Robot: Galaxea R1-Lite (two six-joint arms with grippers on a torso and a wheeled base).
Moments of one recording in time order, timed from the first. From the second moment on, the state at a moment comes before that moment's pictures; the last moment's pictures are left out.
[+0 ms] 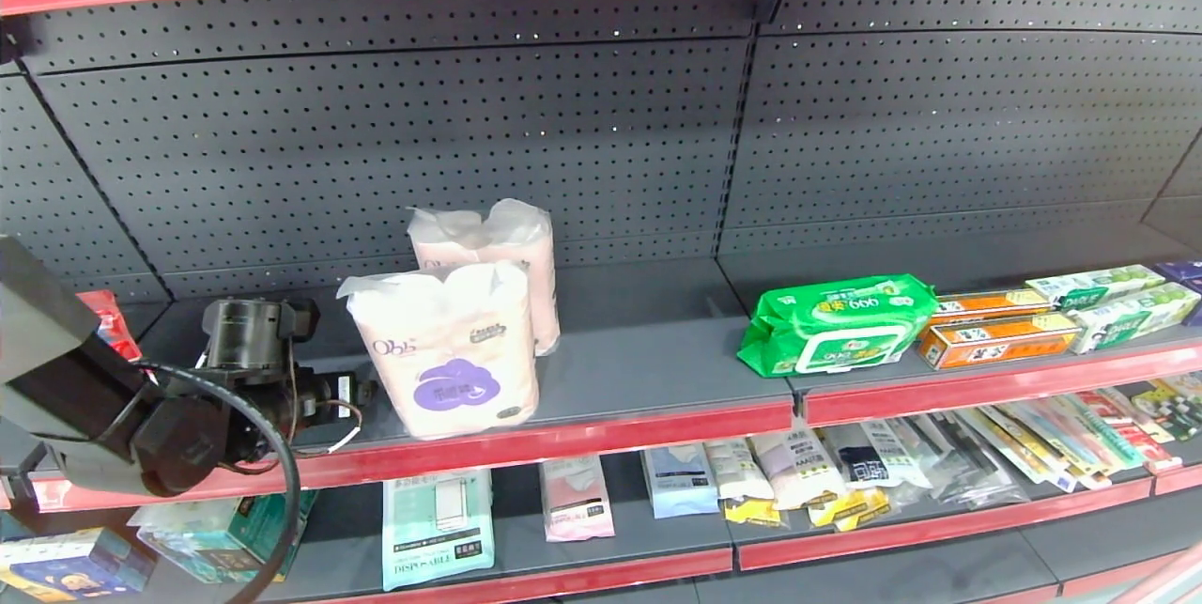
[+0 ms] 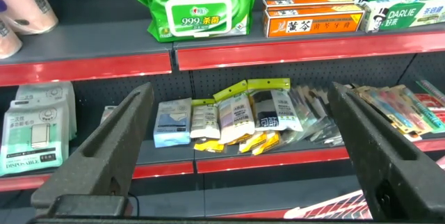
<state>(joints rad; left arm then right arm) -0.05 2.03 -0.64 -0.69 0.22 -0.09 0.00 0.00 0.00 0.00 0.01 0.00</state>
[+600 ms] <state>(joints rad) -0.10 2.08 -0.67 -0.72 0.22 -0.09 0.00 0.00 0.00 0.00 0.01 0.00</state>
